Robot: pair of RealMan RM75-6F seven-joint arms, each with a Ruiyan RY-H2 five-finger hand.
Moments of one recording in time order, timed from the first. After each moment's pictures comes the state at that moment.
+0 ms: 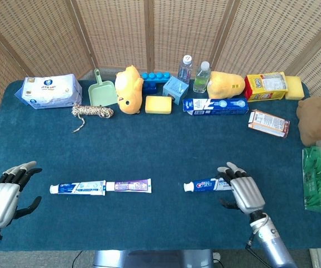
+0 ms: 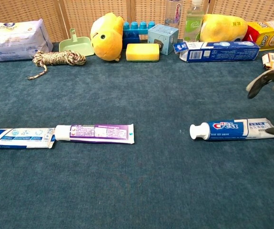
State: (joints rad) left arm -0.08 -0.97 0.00 -2.07 1.51 1.43 0.24; right arm 0.30 -1.33 0.08 -1.81 -1.41 1.18 -0.26
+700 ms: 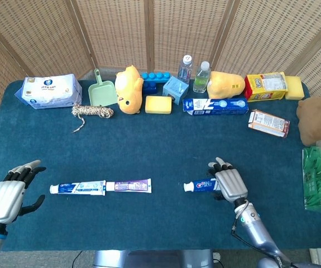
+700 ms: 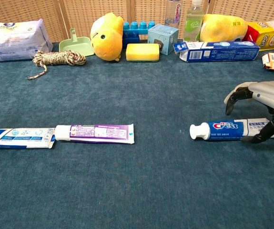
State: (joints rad) left arm -0.12 -1.00 -0.01 -2.04 1.46 1.39 0.26; right arm 0.43 -1.47 0.11 -1.64 -1.23 1.06 -0.43
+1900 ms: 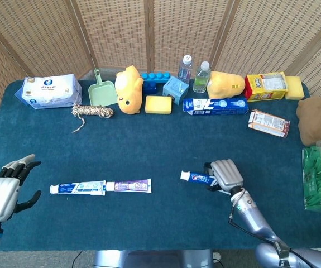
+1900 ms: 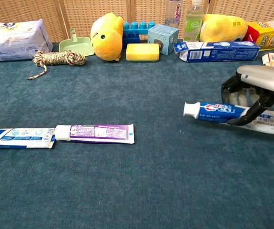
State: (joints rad) left arm -0.12 -0.98 -0.03 -2.05 1.49 1.43 0.25; right arm 0.54 -1.41 0.16 -1.67 -1.13 0.99 -0.33
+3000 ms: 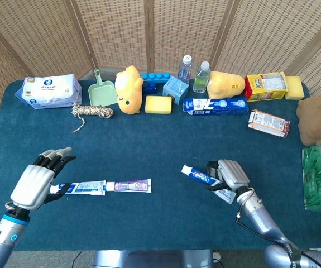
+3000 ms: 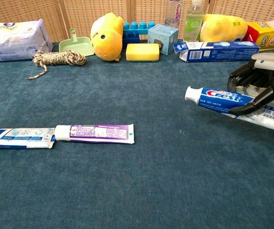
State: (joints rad) left arm -0.27 -1.03 -0.07 -2.08 1.53 1.30 0.36; right arm 0.53 -1.31 0.19 -1.78 -1.08 0.92 -0.03
